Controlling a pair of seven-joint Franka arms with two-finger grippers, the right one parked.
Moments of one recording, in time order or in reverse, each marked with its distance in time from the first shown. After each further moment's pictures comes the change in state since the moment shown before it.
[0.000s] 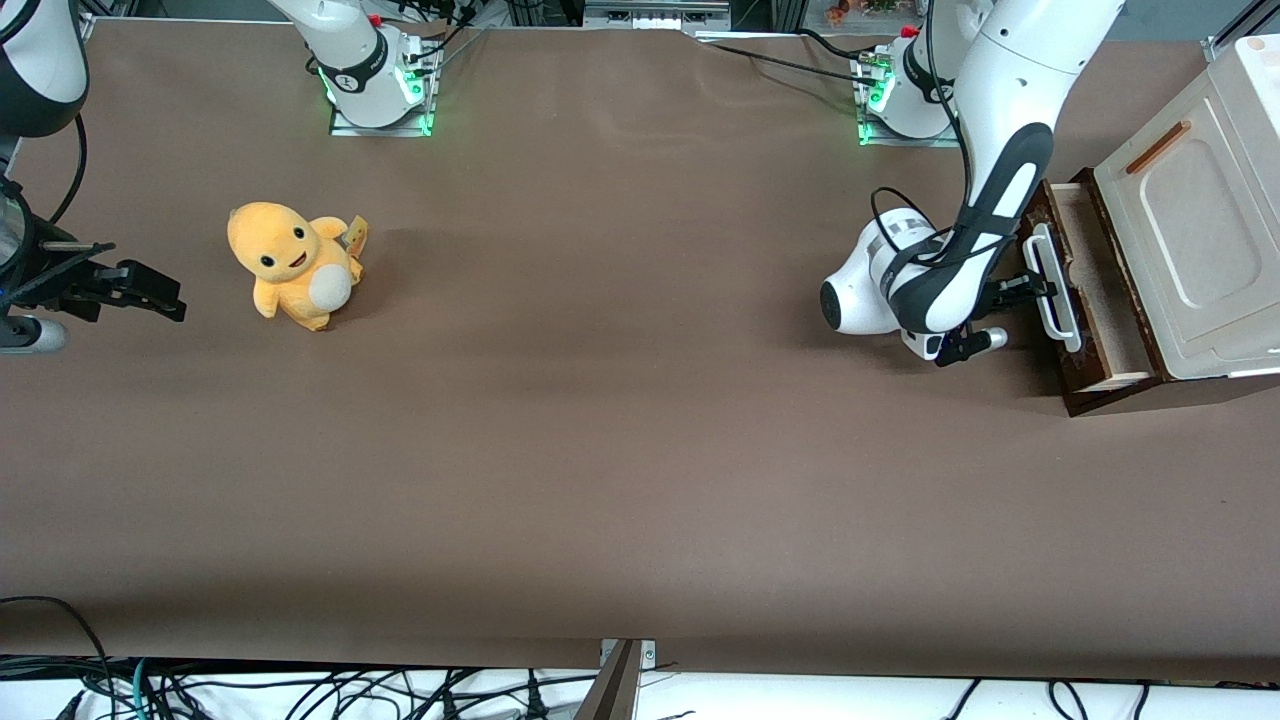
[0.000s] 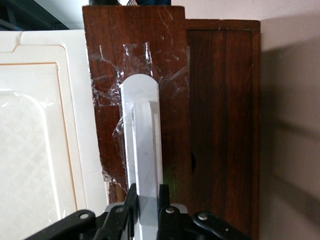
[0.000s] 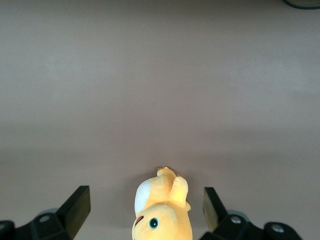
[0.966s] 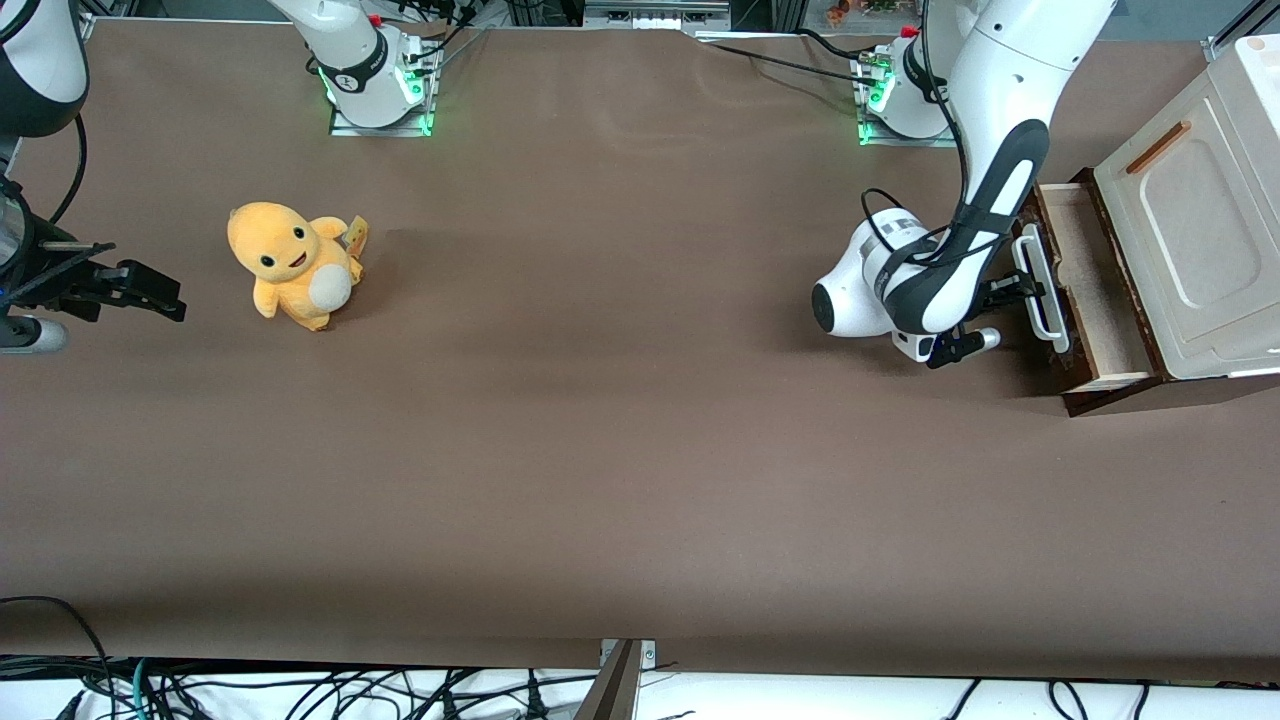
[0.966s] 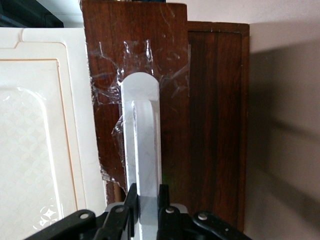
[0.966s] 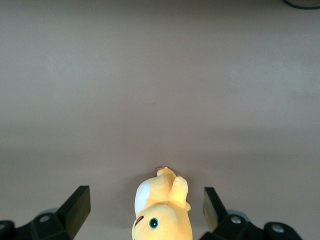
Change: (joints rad) arm -0.026 0.006 0.001 0.039 -0.053 -0.007 0.000
